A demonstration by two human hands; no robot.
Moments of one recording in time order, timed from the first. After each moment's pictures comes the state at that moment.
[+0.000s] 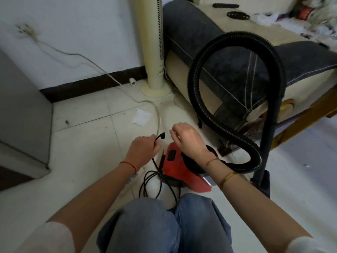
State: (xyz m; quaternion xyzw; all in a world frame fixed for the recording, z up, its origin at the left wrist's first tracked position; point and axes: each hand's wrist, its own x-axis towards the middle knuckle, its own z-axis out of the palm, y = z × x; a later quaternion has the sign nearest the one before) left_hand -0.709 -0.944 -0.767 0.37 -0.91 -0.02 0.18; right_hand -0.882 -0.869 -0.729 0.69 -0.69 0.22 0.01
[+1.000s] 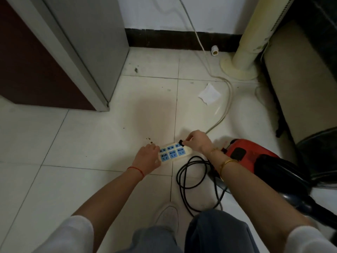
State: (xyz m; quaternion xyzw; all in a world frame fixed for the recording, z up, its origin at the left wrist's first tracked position) left_hand -0.520 -0.918 -0.937 0.58 -0.80 -0.13 -0.07; right_hand -0.732 -0.979 -0.889 0.63 -0.69 0.01 -0.37
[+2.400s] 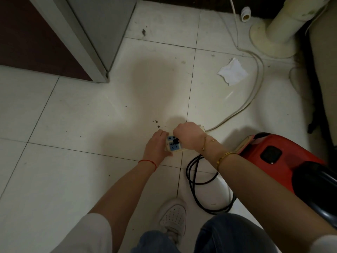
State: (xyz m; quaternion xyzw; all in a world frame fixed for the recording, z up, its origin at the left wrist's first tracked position) left_hand -0.524 -0.934 -1.019 0.67 -0.67 -0.31 0.11; right_hand -0.648 -0.999 -0.930 0.89 -0.36 -0.27 -0.10
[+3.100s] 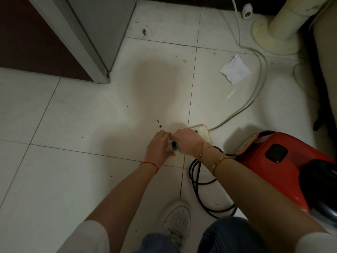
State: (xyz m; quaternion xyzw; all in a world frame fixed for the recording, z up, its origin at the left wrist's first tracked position) left_hand -0.525 -0.930 -1.021 0.68 -0.66 -0.30 0.12; right_hand -0.643 -0.984 -0.959 0.88 -0.39 -0.22 -0.15
